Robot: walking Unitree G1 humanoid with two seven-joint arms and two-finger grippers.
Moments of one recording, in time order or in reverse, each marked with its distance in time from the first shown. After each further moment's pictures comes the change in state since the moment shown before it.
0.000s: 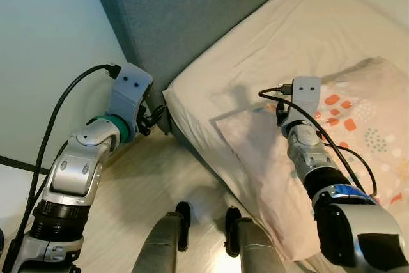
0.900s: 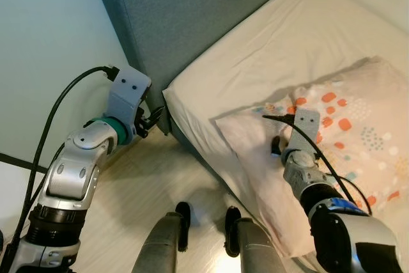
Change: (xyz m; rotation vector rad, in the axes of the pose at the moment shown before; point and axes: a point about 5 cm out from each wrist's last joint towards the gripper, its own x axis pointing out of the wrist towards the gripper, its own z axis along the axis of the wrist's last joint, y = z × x) left arm -0.007 0.002 -0.002 0.017 0.011 0.007; right arm -0.019 -0.001 -0.067 0.153 0.345 -0.069
